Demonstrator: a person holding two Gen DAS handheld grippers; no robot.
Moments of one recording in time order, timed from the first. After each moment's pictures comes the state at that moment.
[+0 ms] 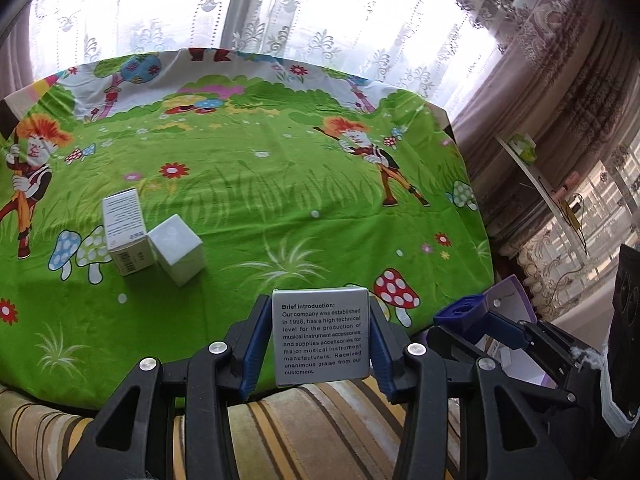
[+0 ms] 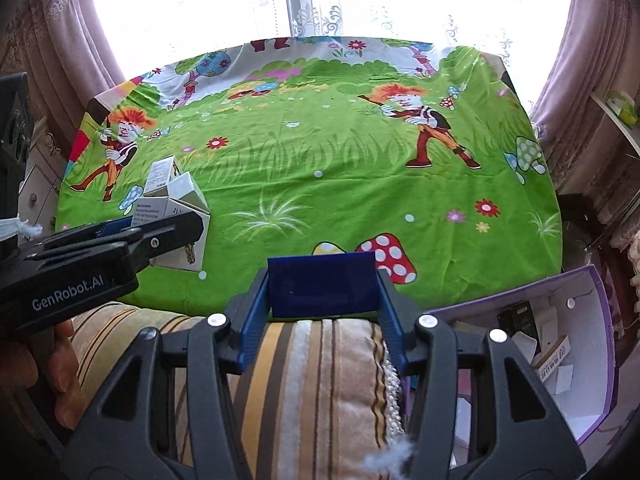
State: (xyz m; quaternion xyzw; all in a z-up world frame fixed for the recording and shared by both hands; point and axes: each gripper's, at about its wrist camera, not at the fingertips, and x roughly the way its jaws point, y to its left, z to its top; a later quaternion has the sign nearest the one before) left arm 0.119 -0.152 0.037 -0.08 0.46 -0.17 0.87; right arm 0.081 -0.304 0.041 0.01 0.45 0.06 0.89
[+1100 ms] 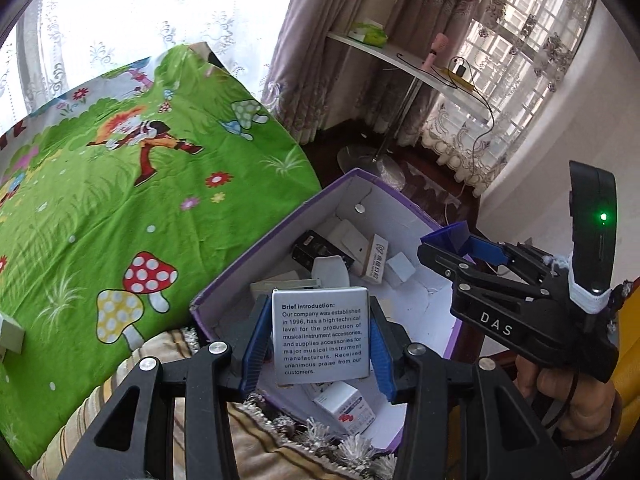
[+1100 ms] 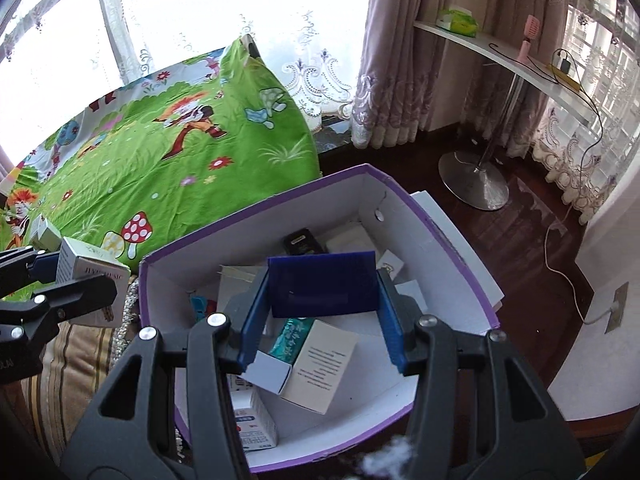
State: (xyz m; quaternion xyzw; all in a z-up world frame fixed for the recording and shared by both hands) left arm 0.048 -0.365 0.048 0.08 0.48 -0.39 0.79; right arm -0.023 -0.521 0.042 0.09 0.44 -0.17 0.88
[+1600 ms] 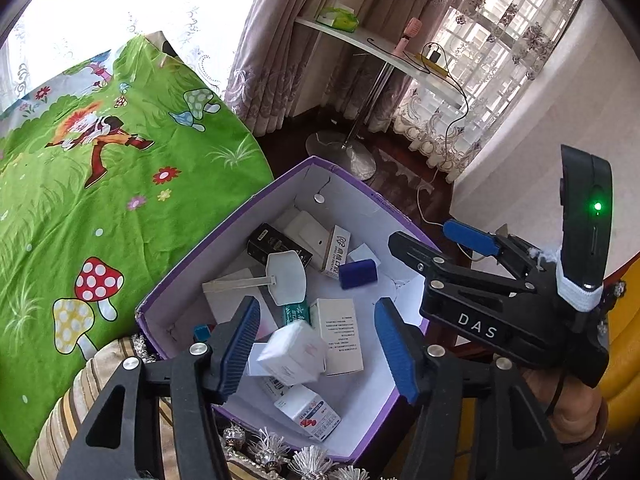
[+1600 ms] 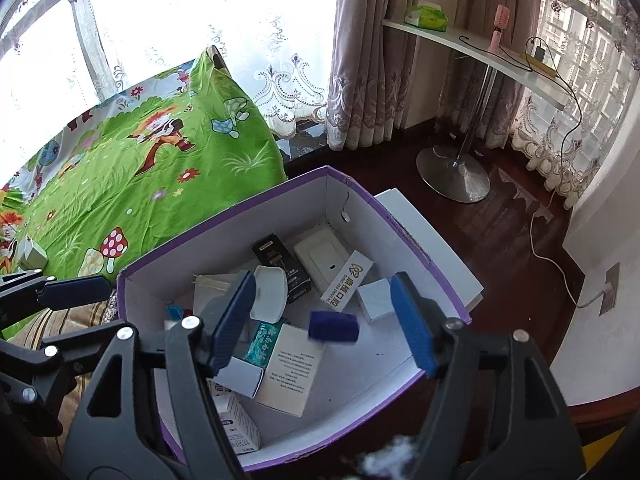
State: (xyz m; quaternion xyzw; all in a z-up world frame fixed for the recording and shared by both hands) left arm 0.044 -0.393 0.045 0.07 0.49 -0.42 0.76; right arm -0.030 -0.538 0.047 0.10 0.43 -0.20 0.88
